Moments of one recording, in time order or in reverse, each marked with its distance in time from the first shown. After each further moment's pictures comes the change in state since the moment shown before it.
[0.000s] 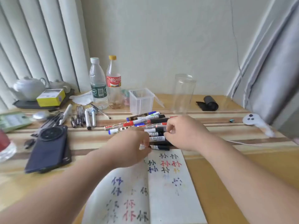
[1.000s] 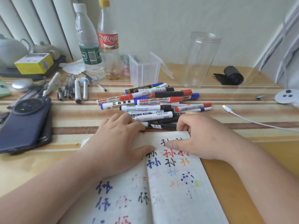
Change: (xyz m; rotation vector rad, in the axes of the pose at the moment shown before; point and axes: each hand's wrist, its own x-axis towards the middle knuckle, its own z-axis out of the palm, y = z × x) left_hand -0.022 -0.010 0.043 0.185 -0.016 -0.173; right_hand -0.011 0.036 0.056 0.097 -0.178 -0.042
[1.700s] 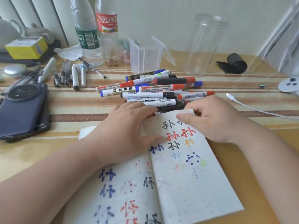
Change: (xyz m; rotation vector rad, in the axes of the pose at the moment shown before) left_hand 0.002 0.008 -0.005 -0.210 -0.003 0.096; right_hand -0.004 0.005 -0.006 0.251 0.059 -0.096
